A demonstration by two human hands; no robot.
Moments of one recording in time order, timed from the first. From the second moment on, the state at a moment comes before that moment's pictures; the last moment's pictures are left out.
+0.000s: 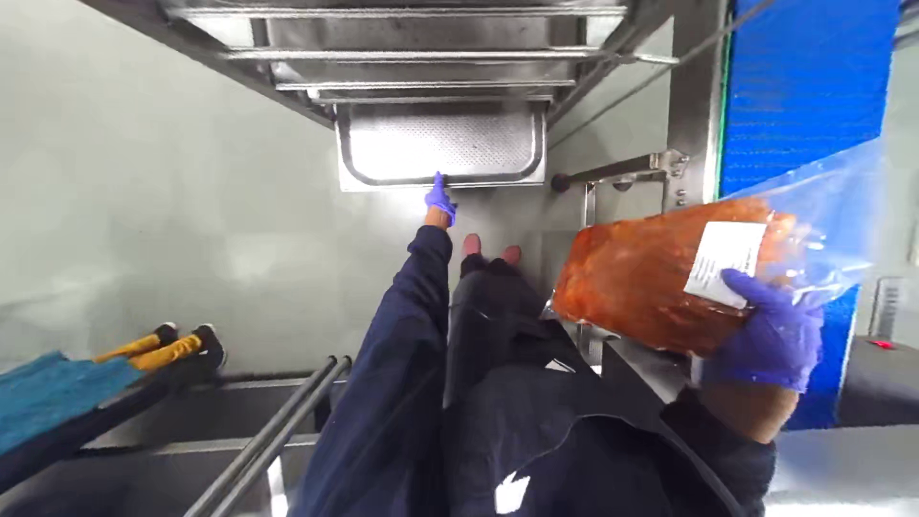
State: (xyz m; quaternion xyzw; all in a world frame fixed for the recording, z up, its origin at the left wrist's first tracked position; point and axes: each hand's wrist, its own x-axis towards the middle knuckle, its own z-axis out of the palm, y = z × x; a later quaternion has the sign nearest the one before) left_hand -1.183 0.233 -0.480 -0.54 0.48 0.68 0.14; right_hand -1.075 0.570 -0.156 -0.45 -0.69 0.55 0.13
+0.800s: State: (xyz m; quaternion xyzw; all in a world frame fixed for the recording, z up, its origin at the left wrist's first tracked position) left_hand -1.077 0.220 -0.515 -0.59 0.41 0.69 0.04; right_hand -1.095 0.470 -0.126 -0.17 -0.77 0.61 0.05
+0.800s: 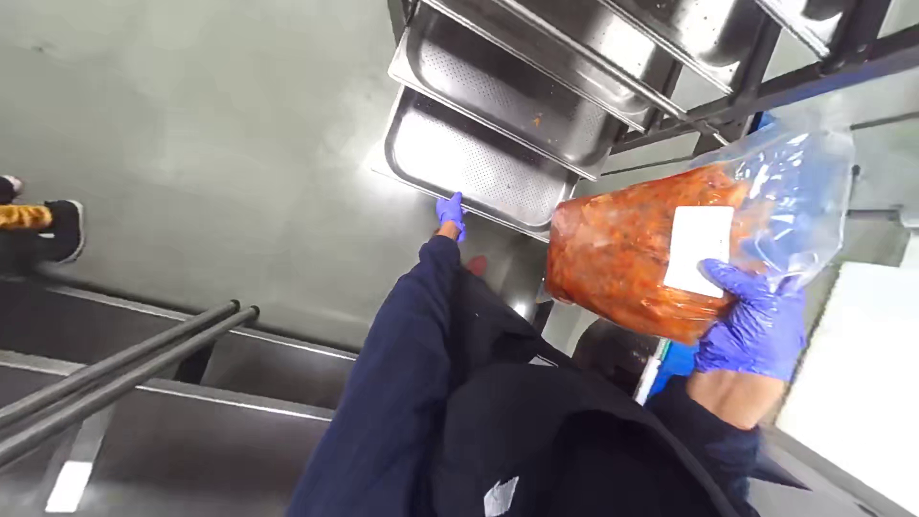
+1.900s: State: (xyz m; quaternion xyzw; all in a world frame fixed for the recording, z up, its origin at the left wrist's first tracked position) left_hand -1.125 0.136 -0.454 -0.63 0.55 0.55 -0.10; right_hand -1.215 0.376 -0.162 -0.09 -0.86 0.50 -0.11
